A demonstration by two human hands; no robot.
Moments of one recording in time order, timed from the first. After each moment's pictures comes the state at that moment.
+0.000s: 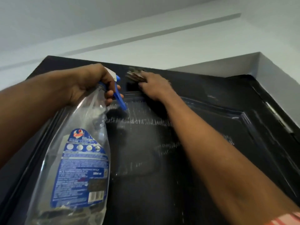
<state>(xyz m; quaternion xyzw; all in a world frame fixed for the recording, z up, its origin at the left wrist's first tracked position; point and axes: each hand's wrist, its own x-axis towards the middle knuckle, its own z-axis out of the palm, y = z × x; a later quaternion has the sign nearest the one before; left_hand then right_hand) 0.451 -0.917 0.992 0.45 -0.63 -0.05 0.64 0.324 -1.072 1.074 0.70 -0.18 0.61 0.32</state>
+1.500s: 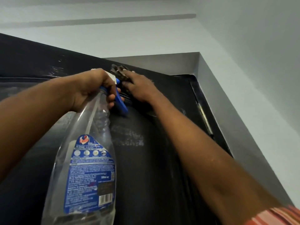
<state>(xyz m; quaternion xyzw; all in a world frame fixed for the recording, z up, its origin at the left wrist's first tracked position) 0.264 -1.053 1.004 0.39 -0.66 -0.12 0.63 0.146 -1.174 1.082 0.73 -0.14 0.57 0.34</state>
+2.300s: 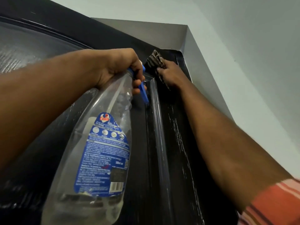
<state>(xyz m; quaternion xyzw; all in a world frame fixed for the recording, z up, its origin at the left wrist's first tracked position) 0.185 -1.100 0.939 0.40 -0.73 -0.10 0.55 0.021 -1.252 1.032 0.70 -0.20 0.65 0.20</state>
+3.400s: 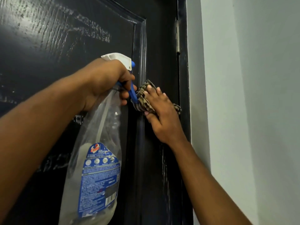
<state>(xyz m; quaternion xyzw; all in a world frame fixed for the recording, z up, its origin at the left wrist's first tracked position) 0.154 -1.093 0.780 0.41 -0.64 -0.18 0.63 0.007 -1.253 0.715 0.77 -0.15 0.57 0.25</state>
